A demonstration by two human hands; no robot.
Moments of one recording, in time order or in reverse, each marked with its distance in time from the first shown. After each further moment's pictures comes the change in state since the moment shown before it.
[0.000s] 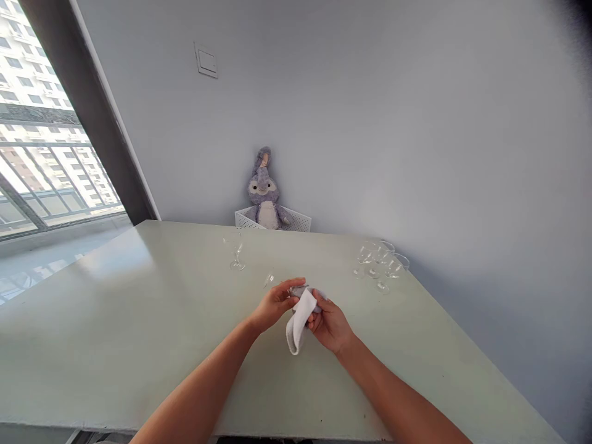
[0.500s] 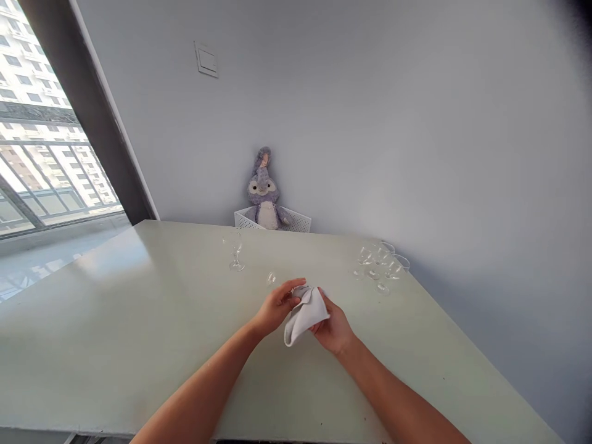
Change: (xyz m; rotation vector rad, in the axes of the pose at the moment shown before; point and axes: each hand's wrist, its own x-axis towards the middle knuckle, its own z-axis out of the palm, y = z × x) left_hand 0.002 -0.006 0.005 0.188 0.082 0.062; right_hand 0.002 -0.001 -0.002 0.032 0.134 -0.022
